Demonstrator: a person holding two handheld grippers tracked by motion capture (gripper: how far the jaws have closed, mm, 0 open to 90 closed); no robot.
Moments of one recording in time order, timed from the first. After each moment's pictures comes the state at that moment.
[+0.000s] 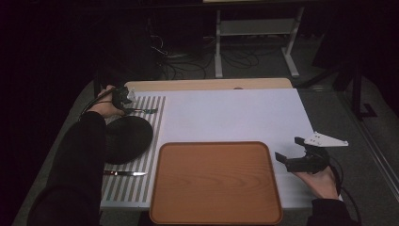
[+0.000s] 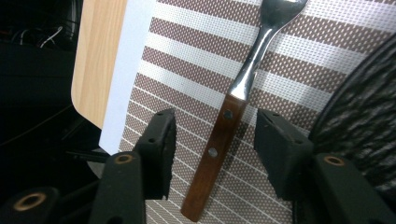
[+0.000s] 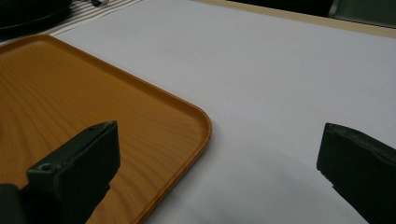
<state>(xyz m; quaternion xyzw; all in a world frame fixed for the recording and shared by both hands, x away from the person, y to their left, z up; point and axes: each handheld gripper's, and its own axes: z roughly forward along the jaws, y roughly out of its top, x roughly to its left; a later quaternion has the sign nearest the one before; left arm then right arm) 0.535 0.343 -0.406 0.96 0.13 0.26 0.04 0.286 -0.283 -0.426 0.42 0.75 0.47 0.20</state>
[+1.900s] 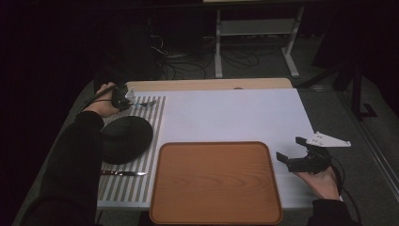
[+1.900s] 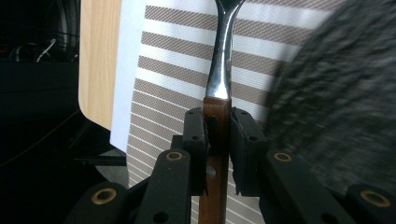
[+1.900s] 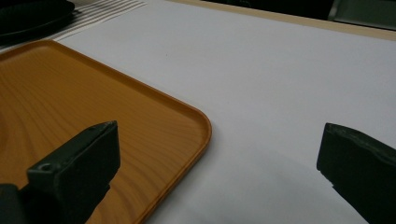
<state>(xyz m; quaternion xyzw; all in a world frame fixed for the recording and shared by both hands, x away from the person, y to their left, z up) 0.514 0.336 -0.371 0.97 0.08 0.24 0.02 0.284 -0.286 -0.425 0.42 0.75 0.47 0.20</state>
